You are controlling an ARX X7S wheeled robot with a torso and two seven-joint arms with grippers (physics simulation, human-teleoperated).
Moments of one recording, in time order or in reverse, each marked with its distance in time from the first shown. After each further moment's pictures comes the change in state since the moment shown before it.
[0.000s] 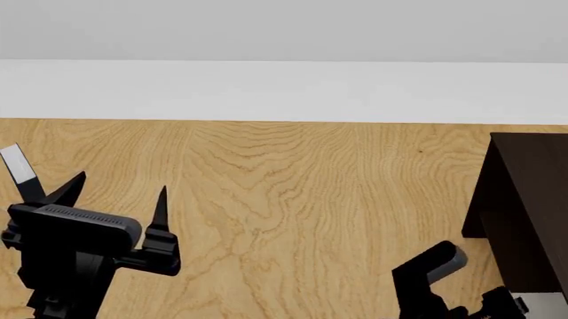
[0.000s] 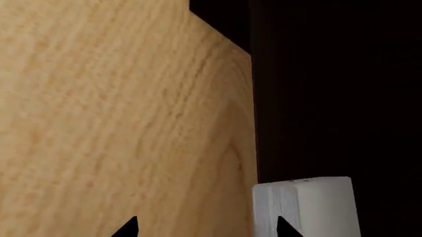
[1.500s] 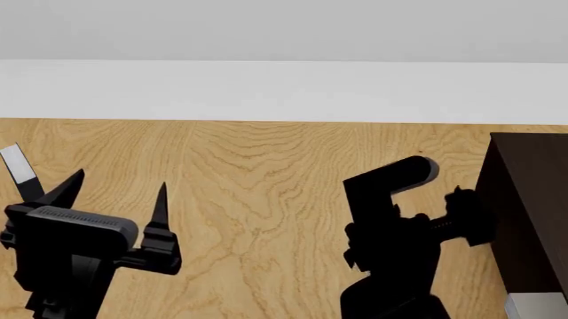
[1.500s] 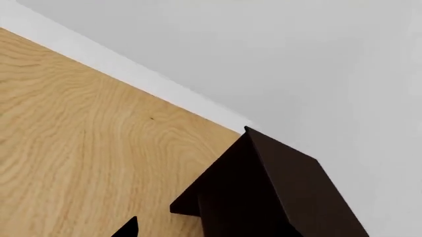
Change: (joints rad) left arm 0.010 -0.004 0.007 0.022 -0.014 0.032 -0.019; right arm -0.188 0.143 0.063 -1.043 0.003 0.199 0.056
